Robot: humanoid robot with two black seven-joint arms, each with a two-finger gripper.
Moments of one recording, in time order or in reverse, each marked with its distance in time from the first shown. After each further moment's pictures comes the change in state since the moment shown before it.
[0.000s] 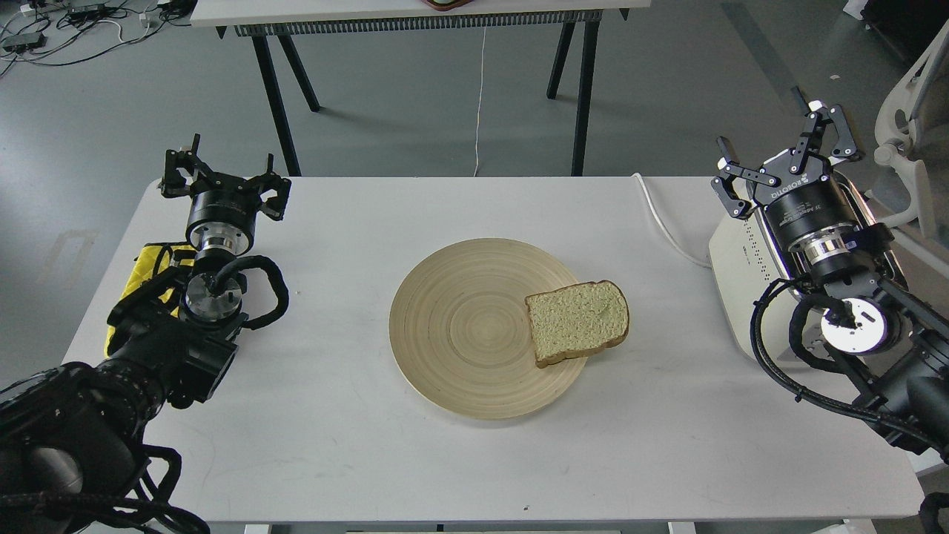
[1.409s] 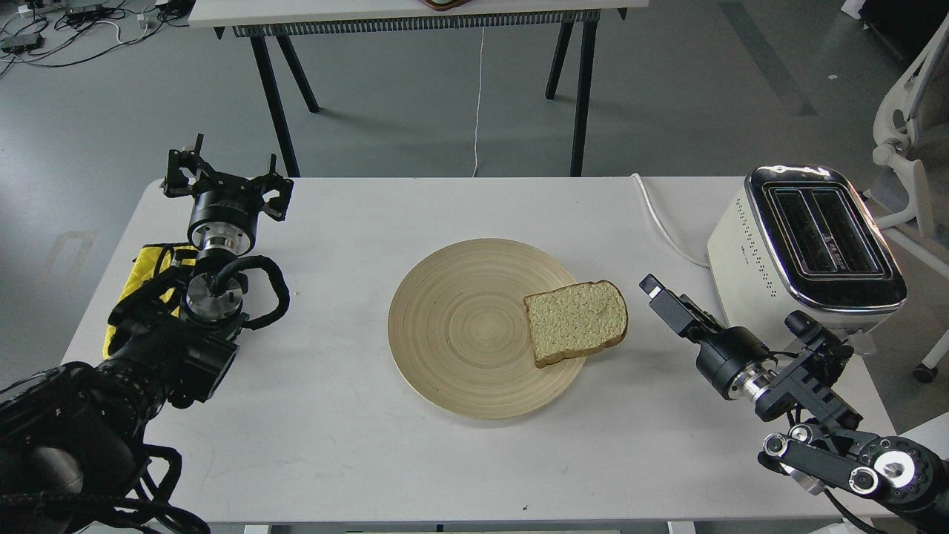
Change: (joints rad) left arm -0.001 -0.001 0.001 0.000 0.002 0.000 0.005; right arm -0.084 -0.081 -0.683 0.253 -0.919 -0.978 -0.087
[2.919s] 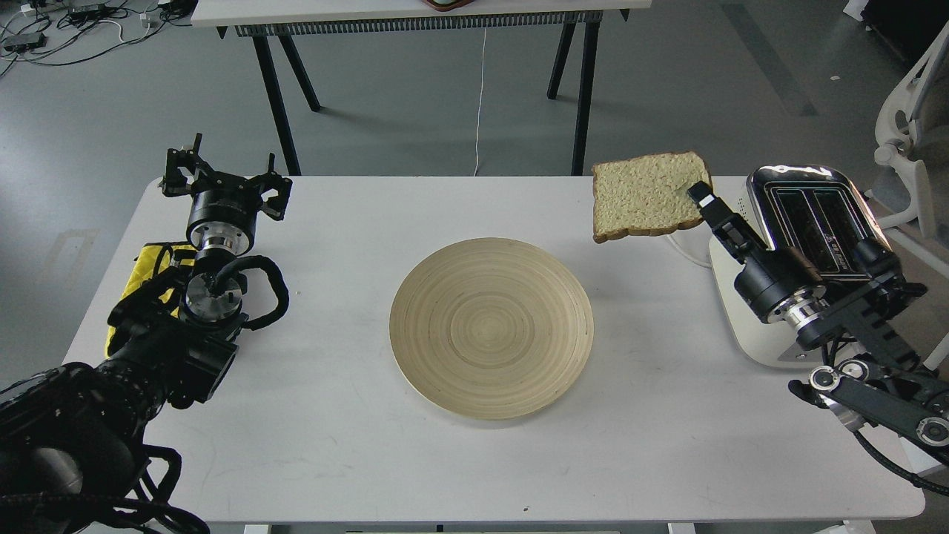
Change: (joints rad) left arm 0.000 0.001 0.001 0.000 0.000 0.000 0.000; right arm 0.095 -0.463 0.274 0.278 0.011 0.001 -0.012
